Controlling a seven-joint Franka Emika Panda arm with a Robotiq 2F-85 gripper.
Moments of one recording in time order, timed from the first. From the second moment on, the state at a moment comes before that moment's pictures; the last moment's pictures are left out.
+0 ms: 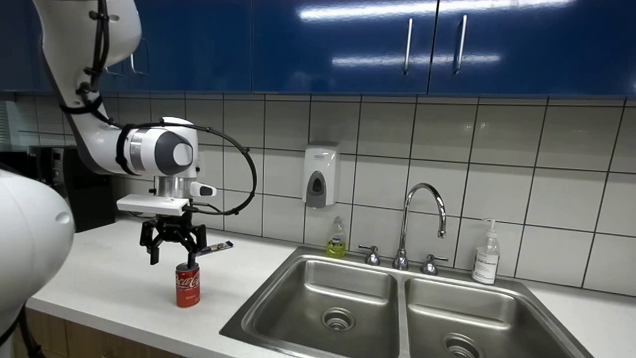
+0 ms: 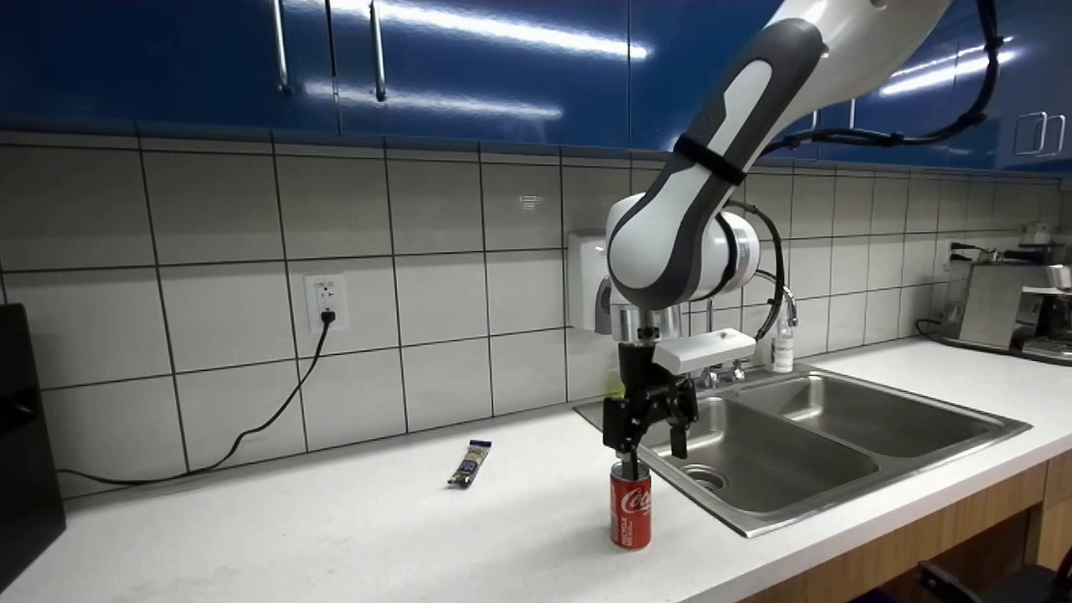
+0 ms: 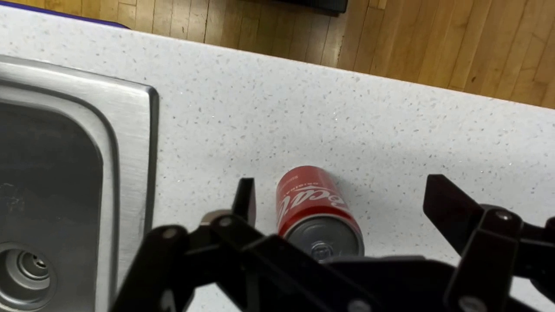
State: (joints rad) arm 0.18 -0.03 0.13 -2.59 0.03 2.47 0.03
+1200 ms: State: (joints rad) arm 0.17 0.12 0.14 -2.51 0.04 2.57 -0.03
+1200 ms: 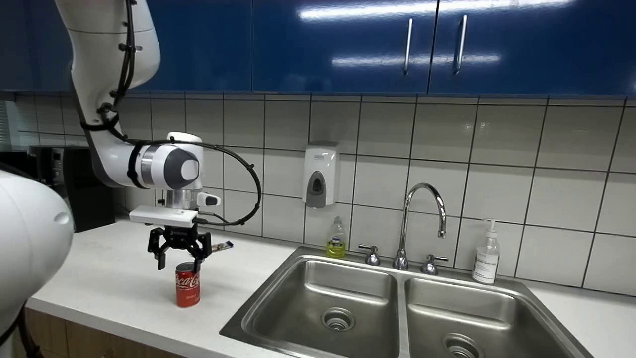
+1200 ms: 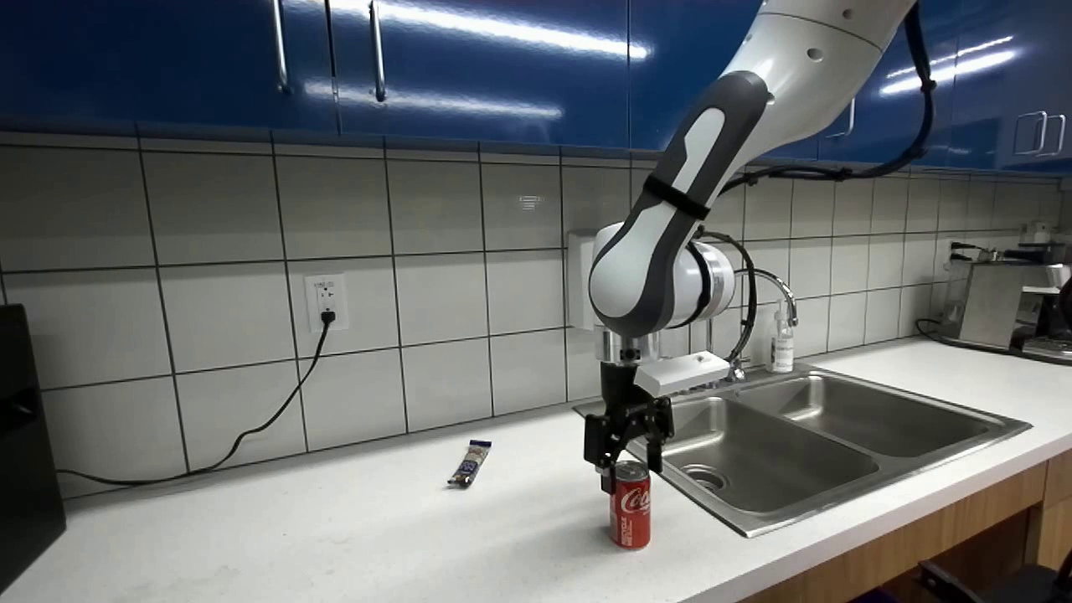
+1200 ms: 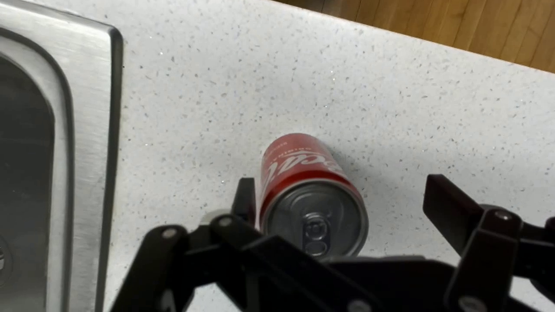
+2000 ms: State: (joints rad) arm 0.16 0.18 0.13 -2.48 0.04 2.62 -0.03
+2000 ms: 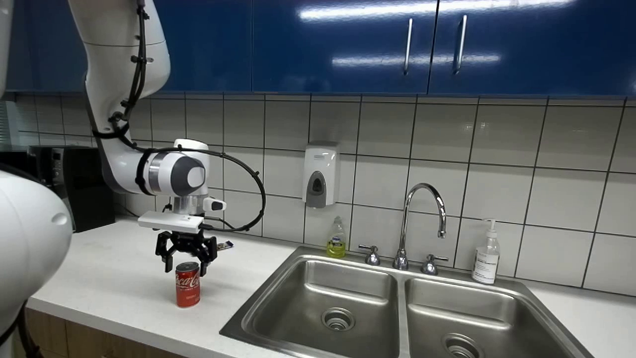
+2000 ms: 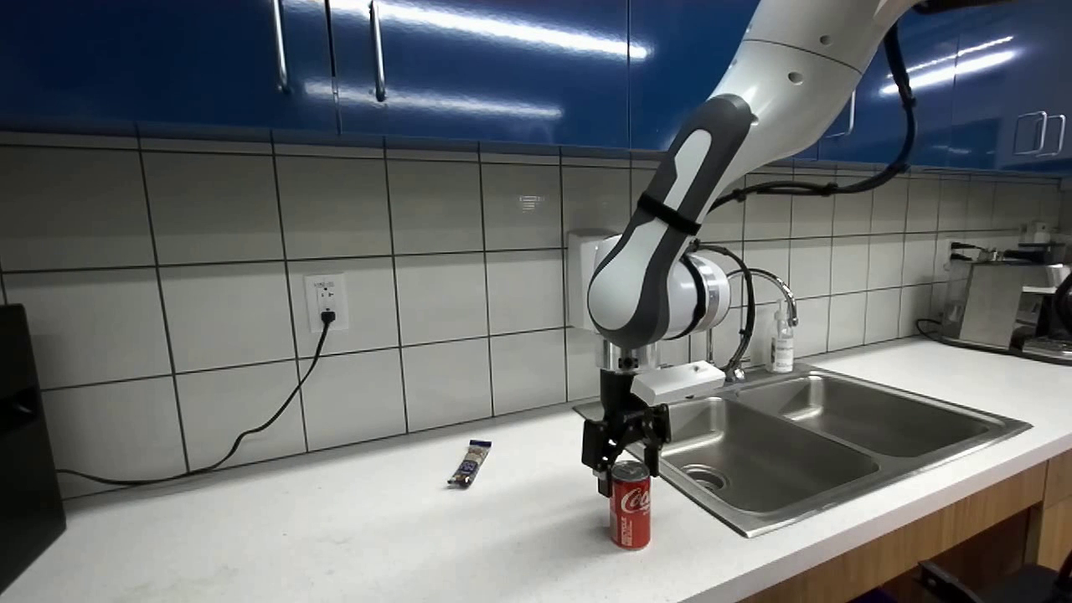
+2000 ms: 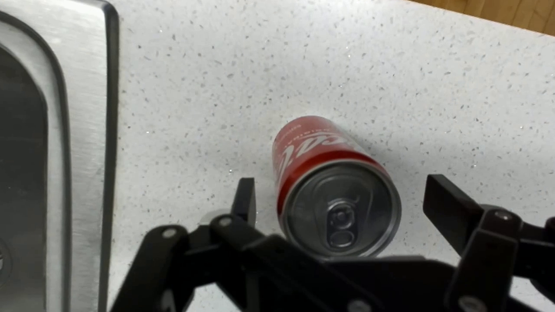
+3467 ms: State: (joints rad) arm 0.15 0.24 0.11 -2.44 0.03 2.63 -0.03
